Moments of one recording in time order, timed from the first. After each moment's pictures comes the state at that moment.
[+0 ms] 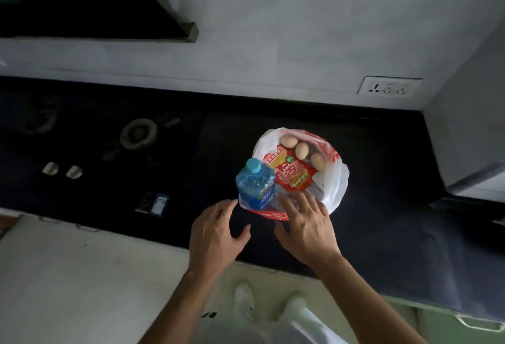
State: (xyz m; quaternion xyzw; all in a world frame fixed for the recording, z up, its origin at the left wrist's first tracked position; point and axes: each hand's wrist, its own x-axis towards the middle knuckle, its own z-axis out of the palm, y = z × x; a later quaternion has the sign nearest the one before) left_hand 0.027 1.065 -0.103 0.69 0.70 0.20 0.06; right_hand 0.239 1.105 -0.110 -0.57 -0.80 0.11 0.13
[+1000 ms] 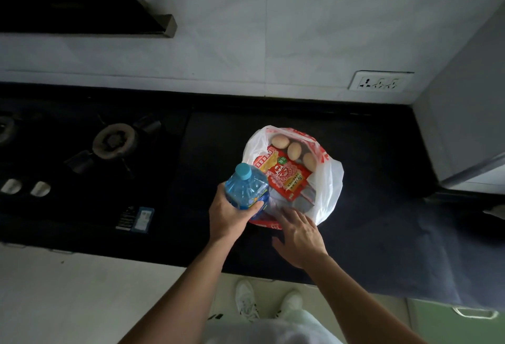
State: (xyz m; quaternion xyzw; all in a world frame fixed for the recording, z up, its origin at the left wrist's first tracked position) left_hand 0.053 1.147 -0.139 0.45 0.73 0.39 0.34; right_hand 0.236 1.125 -0.192 -0.59 -0.78 0.23 -0.01
